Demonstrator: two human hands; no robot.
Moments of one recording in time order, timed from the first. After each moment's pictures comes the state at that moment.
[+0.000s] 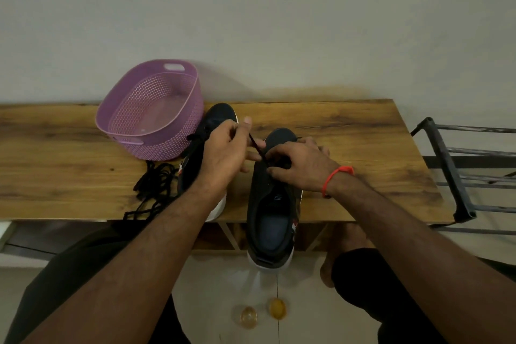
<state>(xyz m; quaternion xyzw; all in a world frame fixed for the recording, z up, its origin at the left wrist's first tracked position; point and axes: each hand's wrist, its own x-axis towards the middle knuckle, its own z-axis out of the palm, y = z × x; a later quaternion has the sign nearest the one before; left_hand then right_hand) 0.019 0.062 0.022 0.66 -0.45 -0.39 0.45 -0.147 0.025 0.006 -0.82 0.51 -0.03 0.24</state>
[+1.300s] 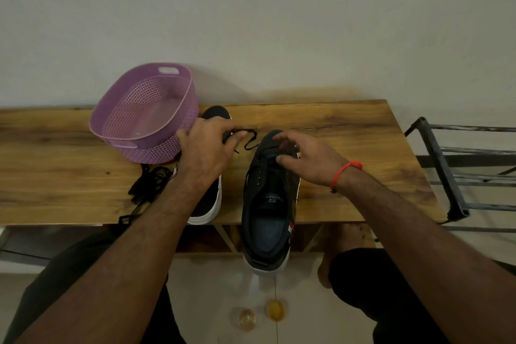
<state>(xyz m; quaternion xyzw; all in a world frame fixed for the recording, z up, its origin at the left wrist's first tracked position) 0.049 0.047 0.021 0.69 -0.67 -0.08 0.27 -0.166 0.019 0.017 -0.77 0.50 -0.15 0.38</state>
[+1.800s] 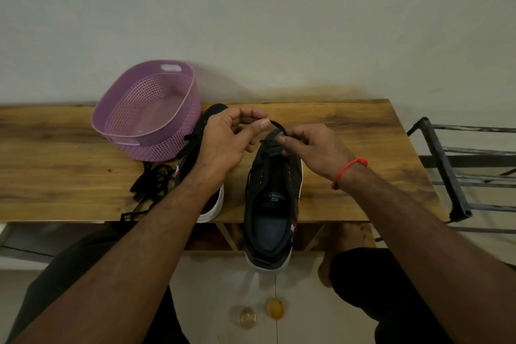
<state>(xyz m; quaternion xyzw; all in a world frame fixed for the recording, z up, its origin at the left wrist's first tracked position) 0.026 0.047 0.024 0.55 -0.54 -0.37 0.51 -0.165 0.017 0.022 -0.74 0.50 -0.24 0.39</state>
